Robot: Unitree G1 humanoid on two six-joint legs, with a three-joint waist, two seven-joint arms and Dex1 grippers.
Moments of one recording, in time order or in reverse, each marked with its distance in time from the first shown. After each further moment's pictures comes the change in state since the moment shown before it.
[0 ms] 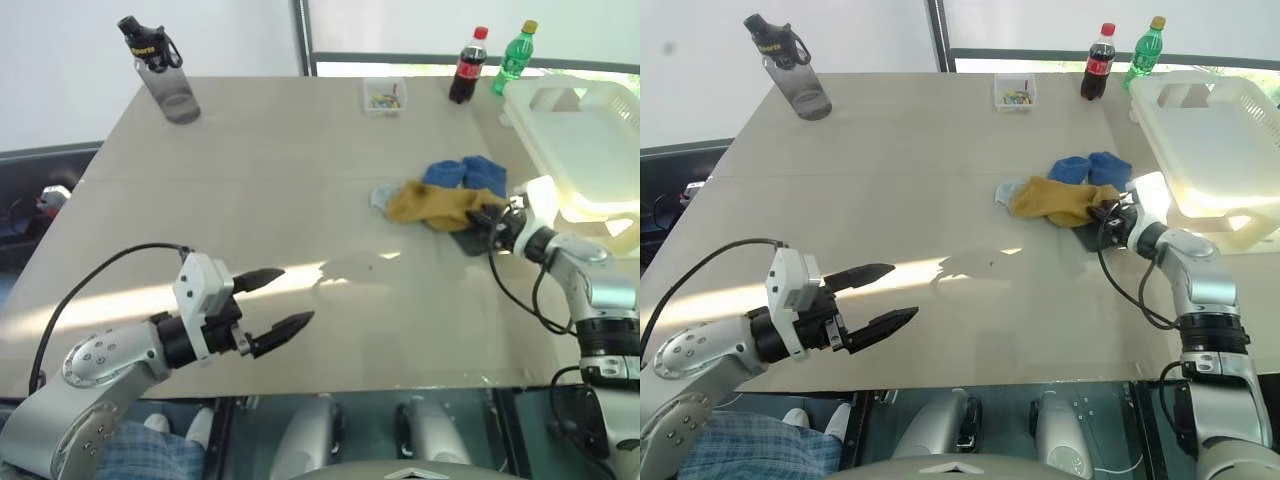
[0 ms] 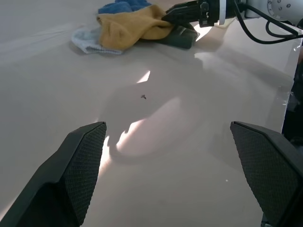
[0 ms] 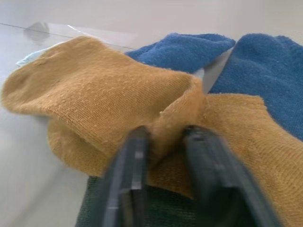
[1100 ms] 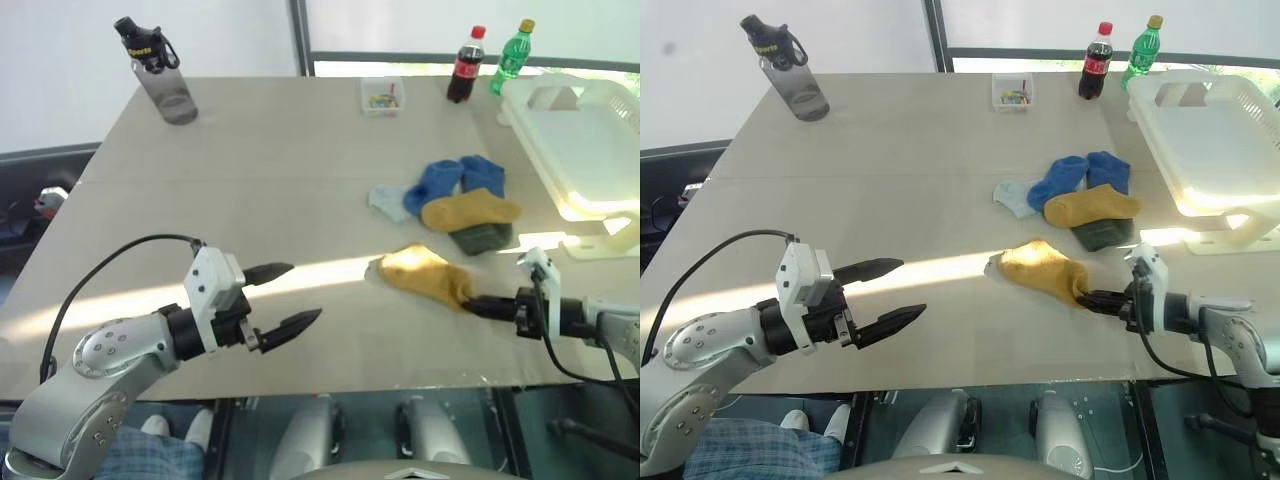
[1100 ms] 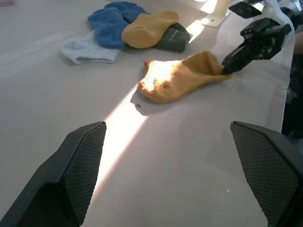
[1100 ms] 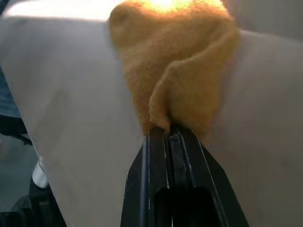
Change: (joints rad) left arm -0.080 0.015 -0.049 0.001 0.019 0.004 0.000; right arm 0.427 -0.317 -0.007 -0.490 0.398 0.528 0.341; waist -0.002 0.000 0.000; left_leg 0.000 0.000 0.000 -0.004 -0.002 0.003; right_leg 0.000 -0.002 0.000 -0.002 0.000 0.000
